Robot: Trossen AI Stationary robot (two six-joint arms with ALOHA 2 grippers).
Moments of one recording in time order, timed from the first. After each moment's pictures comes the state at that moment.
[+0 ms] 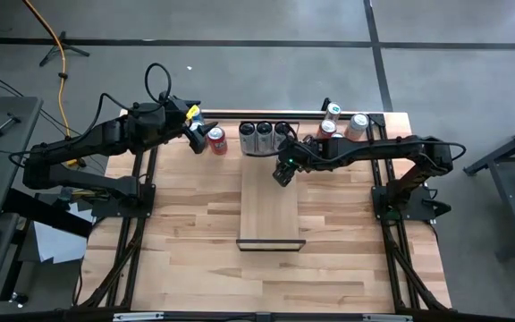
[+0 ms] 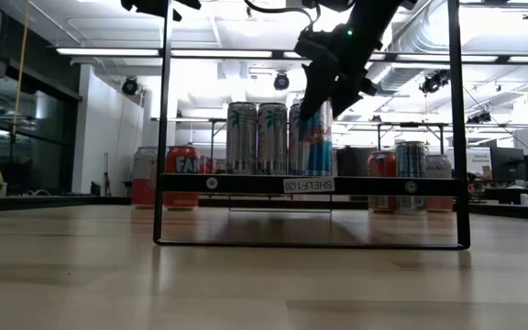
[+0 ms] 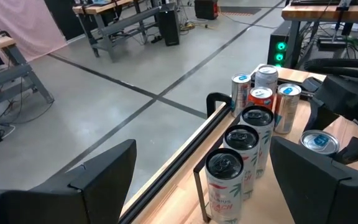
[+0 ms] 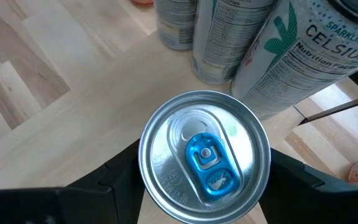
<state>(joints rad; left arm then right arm) 0.22 0.98 1.15 -0.50 -0.52 -0.01 -0.11 1.59 1.26 -0.67 0.33 0.48</state>
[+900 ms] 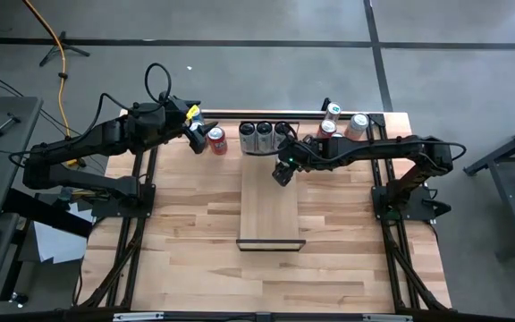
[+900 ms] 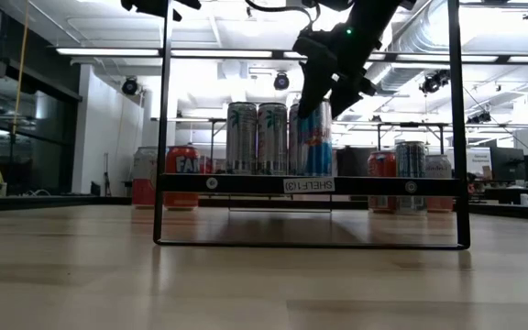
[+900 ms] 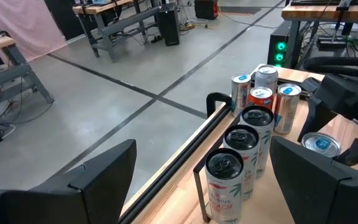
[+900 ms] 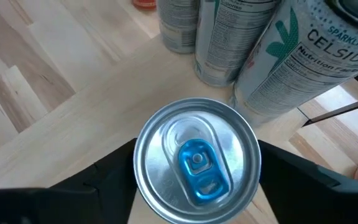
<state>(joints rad) 0.22 0.98 1.15 -0.50 -0.52 -0.01 -0.11 1.59 1.26 -0.66 0.32 0.49</state>
